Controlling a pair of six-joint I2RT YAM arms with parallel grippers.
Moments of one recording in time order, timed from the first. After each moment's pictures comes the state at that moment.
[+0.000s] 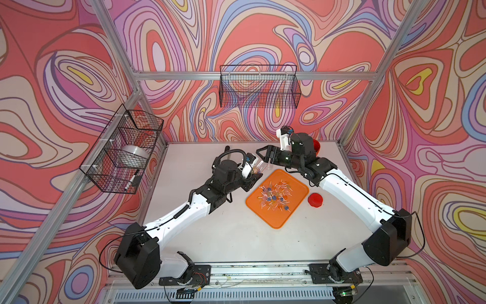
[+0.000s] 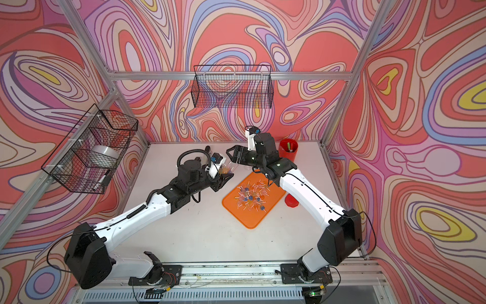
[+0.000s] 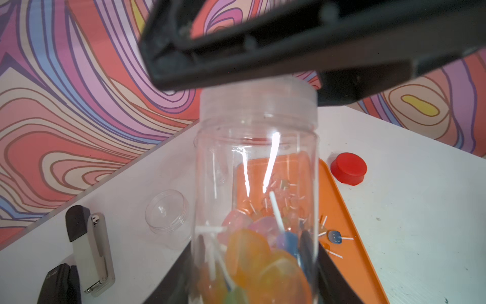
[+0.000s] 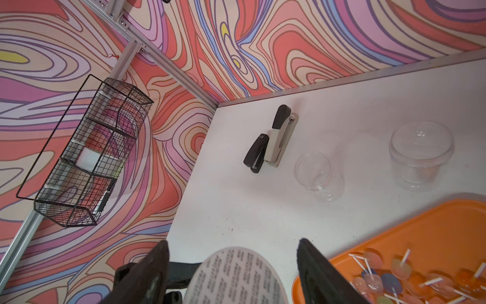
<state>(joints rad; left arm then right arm) -0.64 1.36 0.99 0.03 0.13 0.09 0.52 1.53 1.44 -0.32 -0.27 0.61</state>
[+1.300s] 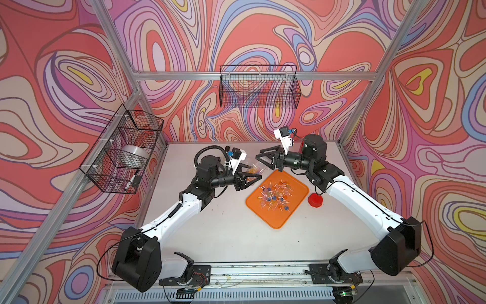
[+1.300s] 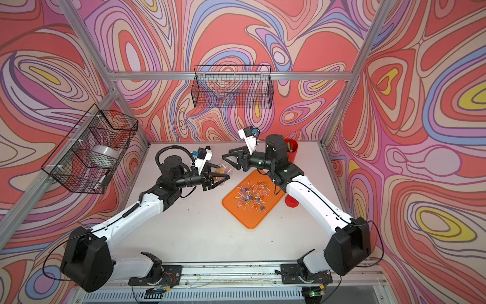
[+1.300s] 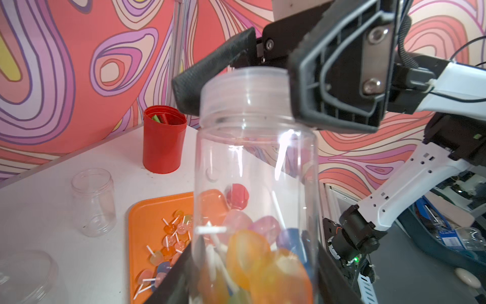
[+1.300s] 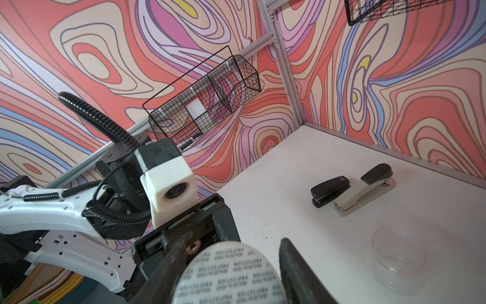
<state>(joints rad) -0.44 1.33 0.92 0.30 0.88 -0.25 0.48 1.43 1.31 0.00 -0.76 0.33</state>
